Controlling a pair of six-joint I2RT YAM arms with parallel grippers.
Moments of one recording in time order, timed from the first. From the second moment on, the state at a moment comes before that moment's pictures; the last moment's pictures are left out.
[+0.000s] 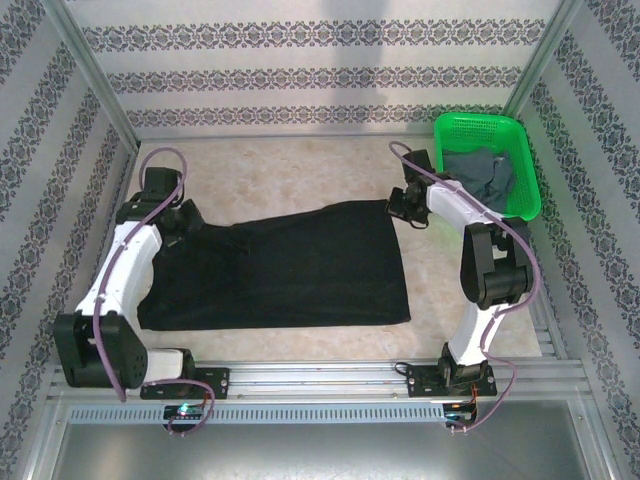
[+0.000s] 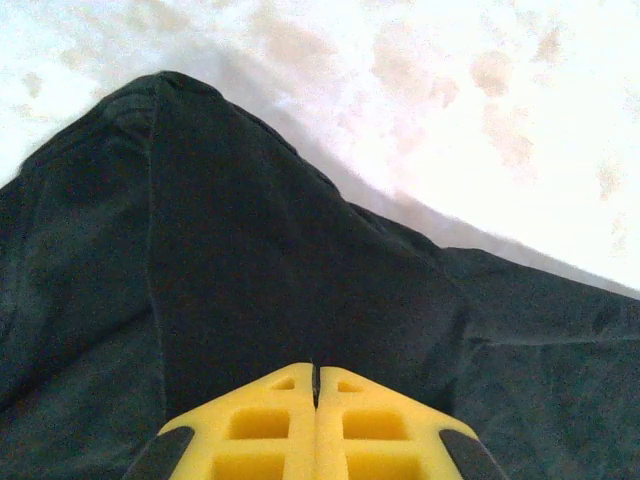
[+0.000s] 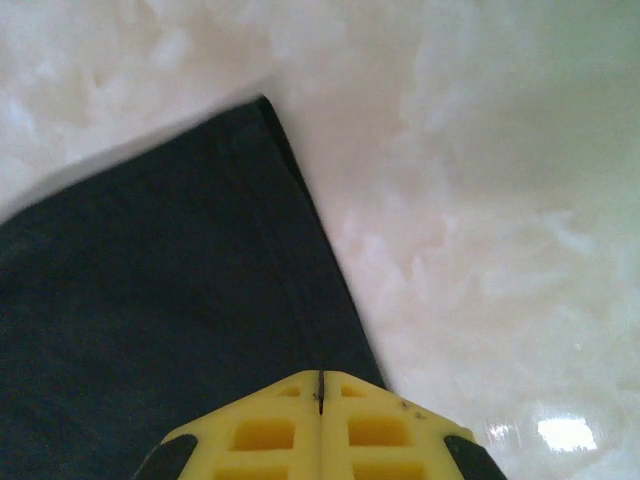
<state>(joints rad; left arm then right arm) 0.05 1.29 1.11 -0.85 0.00 -0.57 0.17 1.83 1.32 -0.66 -0.07 0.52</state>
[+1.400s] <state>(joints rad) 0.11 1.41 1.20 -0.84 0.15 -0.70 0.22 2.32 1.93 -0.89 -0.04 1.40</state>
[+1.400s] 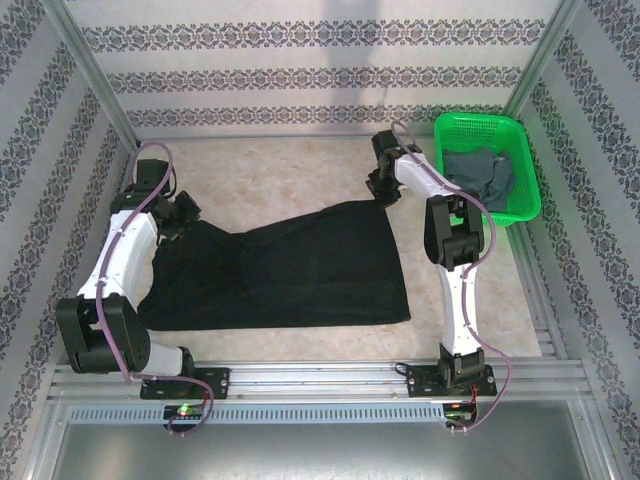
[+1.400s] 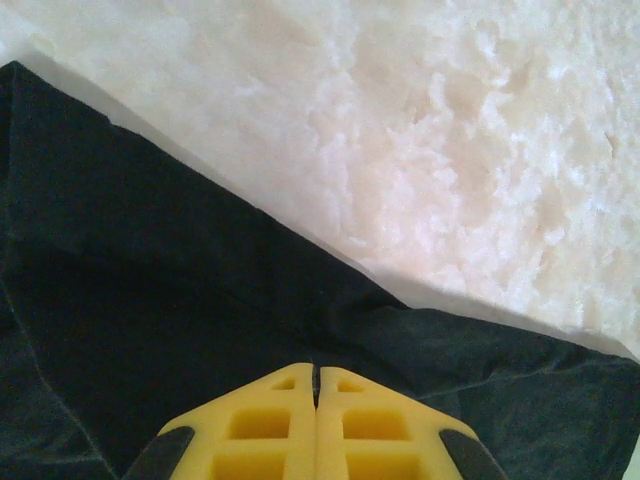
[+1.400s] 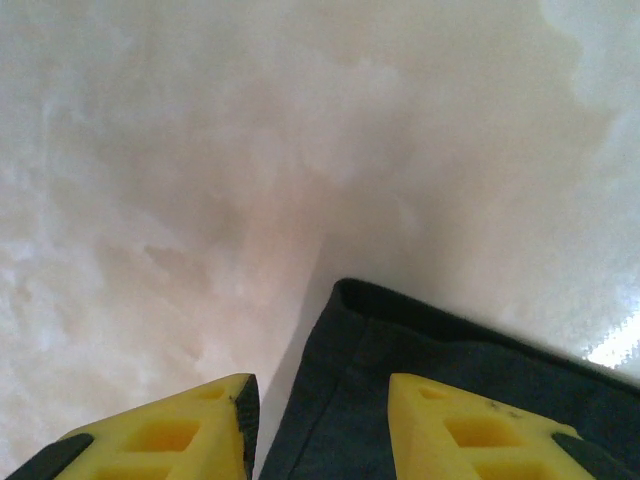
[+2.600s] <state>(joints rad) 0.17 1.51 1.35 -0.81 0.15 -0.70 0.21 2.16 1.76 -0.86 -0.03 1.25</state>
